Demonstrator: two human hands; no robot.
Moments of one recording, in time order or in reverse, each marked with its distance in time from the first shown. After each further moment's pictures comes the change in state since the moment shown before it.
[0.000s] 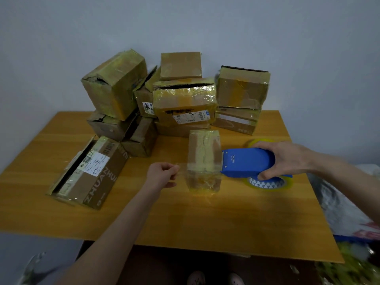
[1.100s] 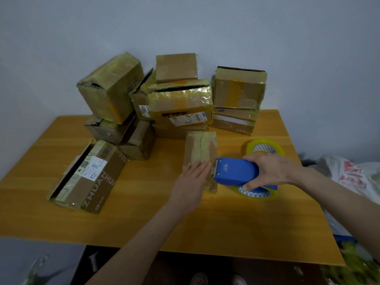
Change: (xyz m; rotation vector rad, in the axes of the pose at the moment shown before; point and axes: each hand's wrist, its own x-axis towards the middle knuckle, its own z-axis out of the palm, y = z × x) left_hand -0.014 -0.012 0.067 1.117 -0.102 0.828; right_hand 0.021 0.010 0.035 -0.172 -0.032 0.021
